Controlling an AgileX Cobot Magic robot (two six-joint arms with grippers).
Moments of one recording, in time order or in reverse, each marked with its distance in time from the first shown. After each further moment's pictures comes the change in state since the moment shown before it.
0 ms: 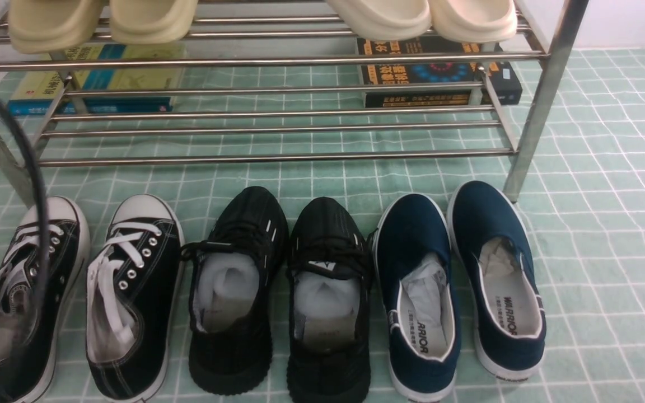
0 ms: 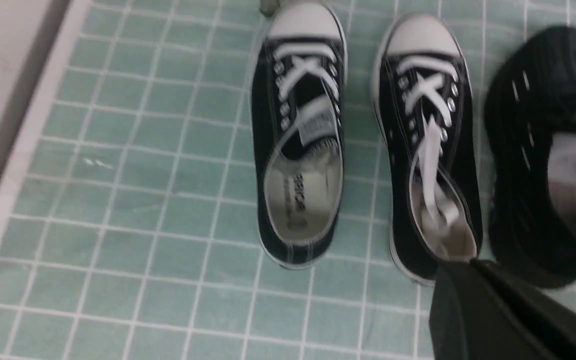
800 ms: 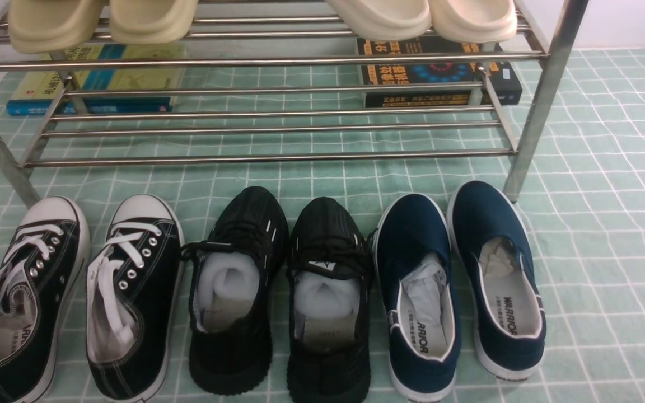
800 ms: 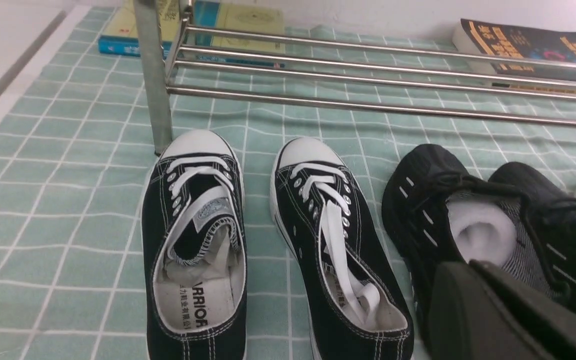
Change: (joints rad) right arm 0.000 0.000 0.000 0.000 0.000 0.000; left arm 0.000 -0.677 0.602 -0.205 -0.492 0.110
